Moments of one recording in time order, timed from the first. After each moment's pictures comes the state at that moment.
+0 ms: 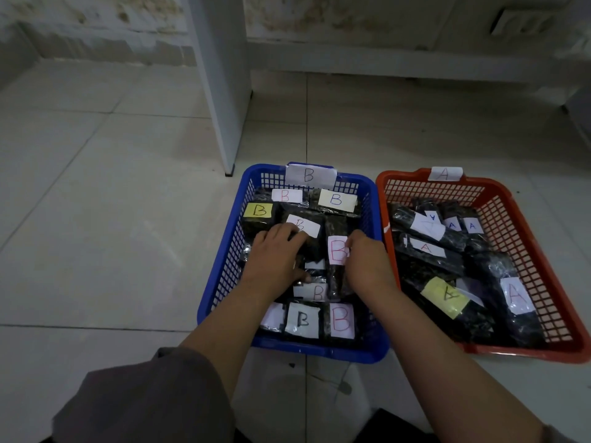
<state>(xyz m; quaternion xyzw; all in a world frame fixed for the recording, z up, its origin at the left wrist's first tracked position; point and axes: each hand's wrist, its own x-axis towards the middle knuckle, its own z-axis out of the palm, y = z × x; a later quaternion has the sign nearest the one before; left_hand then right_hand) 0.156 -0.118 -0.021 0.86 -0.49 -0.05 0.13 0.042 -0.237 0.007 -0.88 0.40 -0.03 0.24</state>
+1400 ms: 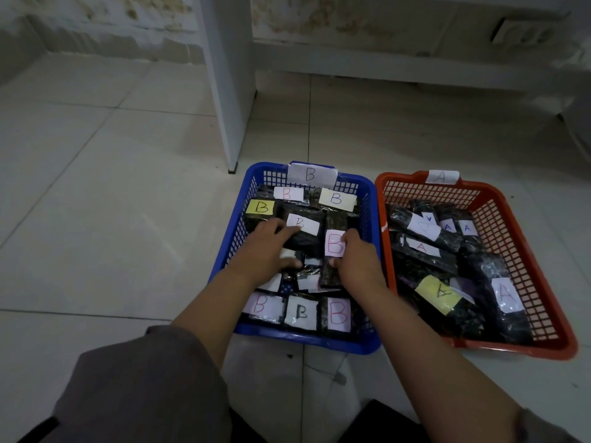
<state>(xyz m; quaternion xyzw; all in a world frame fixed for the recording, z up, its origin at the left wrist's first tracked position) 0.170 -0.101 -0.008 0.86 -0.46 -0.15 0.17 0.042 -0.229 0.002 -0.87 0.39 -0.02 0.30</state>
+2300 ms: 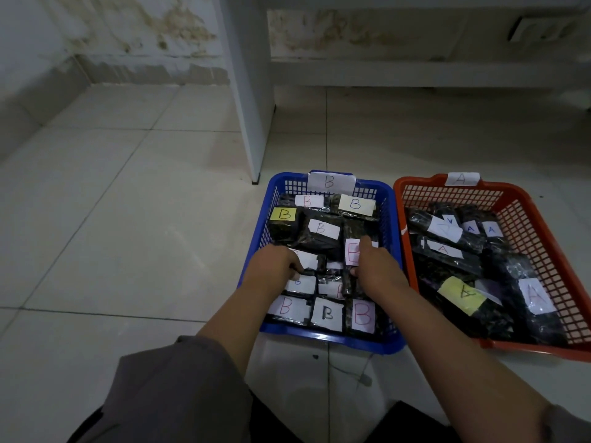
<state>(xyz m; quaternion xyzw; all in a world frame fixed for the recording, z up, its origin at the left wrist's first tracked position) 0.168 -0.079 -0.002 0.88 -0.39 -0.20 0.15 0.040 -0.226 0.001 -0.92 0.34 0.06 0.19</state>
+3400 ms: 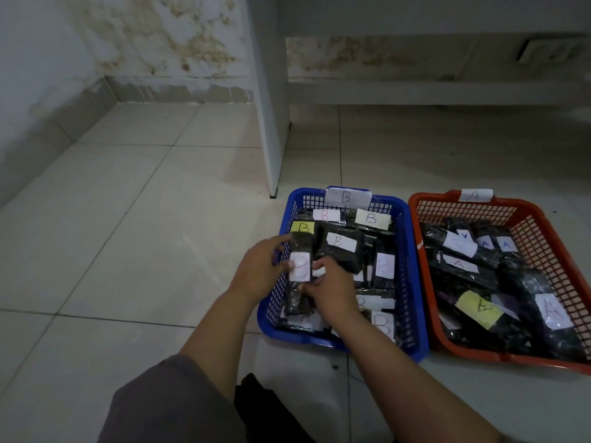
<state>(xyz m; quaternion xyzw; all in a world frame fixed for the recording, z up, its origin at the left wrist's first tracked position) 0.192 -0.031 0.031 0.87 -0.31 -0.16 0.35 0.081 -0.128 0.019 -0.79 0.36 -0.06 0.49</state>
